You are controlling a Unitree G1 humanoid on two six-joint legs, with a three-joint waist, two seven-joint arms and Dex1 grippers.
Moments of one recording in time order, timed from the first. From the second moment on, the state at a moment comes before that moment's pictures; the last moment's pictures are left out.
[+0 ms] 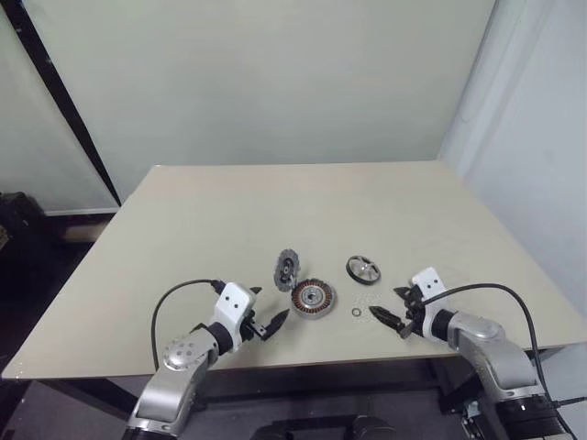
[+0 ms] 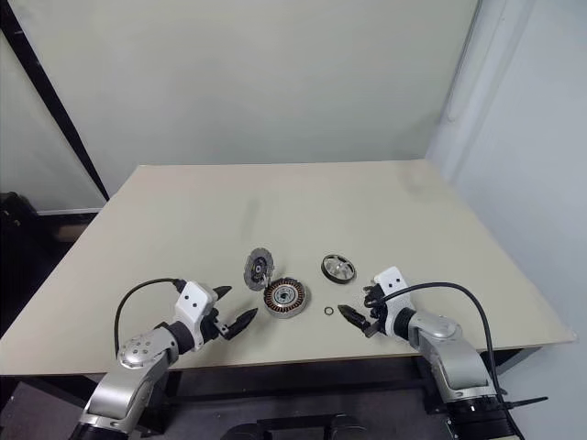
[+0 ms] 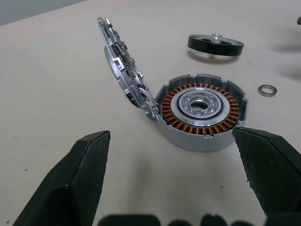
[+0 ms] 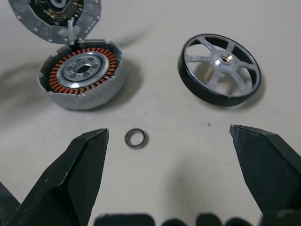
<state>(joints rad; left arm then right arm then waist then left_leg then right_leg) 0.05 0.40 -0.07 -0.11 -0.16 0.23 -0.58 -0.12 -0.41 0.06 -0.04 0.21 0.51 0.68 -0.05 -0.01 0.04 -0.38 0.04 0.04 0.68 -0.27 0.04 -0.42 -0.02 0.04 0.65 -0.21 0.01</state>
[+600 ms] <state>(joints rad) 0.05 0.41 -0.07 -0.11 -0.16 0.23 -0.61 -0.12 -0.32 0.02 -0.07 0.25 0.55 0.58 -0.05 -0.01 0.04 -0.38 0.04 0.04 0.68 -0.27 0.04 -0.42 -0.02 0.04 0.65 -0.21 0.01</state>
